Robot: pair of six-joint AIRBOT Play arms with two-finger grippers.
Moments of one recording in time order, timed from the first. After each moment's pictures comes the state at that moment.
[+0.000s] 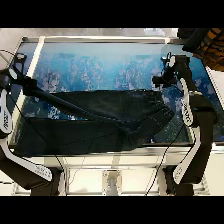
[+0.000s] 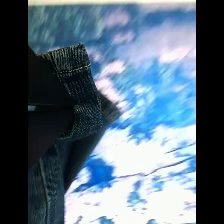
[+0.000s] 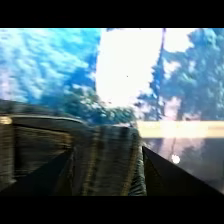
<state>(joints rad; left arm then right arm) 0.34 -1.82 1.62 1.60 -0.77 -1.07 -0.02 -2.04 2.01 -1.59 1.42 1.59</state>
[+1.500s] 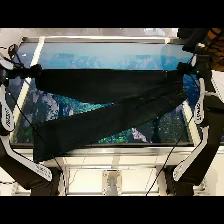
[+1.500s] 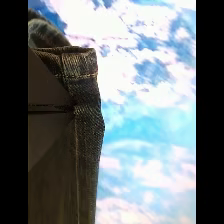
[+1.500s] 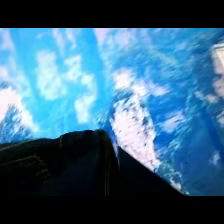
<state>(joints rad) 0.33 -1.86 1.80 1.11 -0.88 -1.29 -0.23 -2.04 2.08 -1.79 0.99 1.84</state>
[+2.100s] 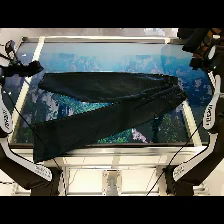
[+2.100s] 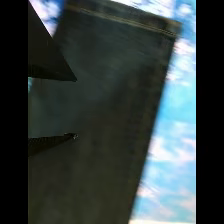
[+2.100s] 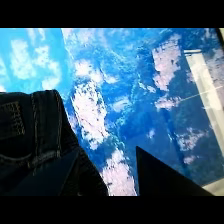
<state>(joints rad) 0.34 -1.81 1.82 1.13 -1.01 -1.33 -0.26 -1.86 2.08 -1.80 1.19 1.65</state>
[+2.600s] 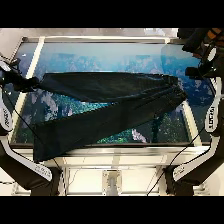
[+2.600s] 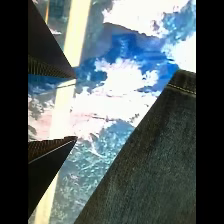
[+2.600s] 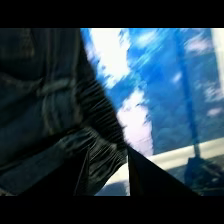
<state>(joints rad) 0.36 -1.86 1.82 1.39 -1.26 -1.43 -0.26 -1.81 1.96 -1.70 1.35 1.54</state>
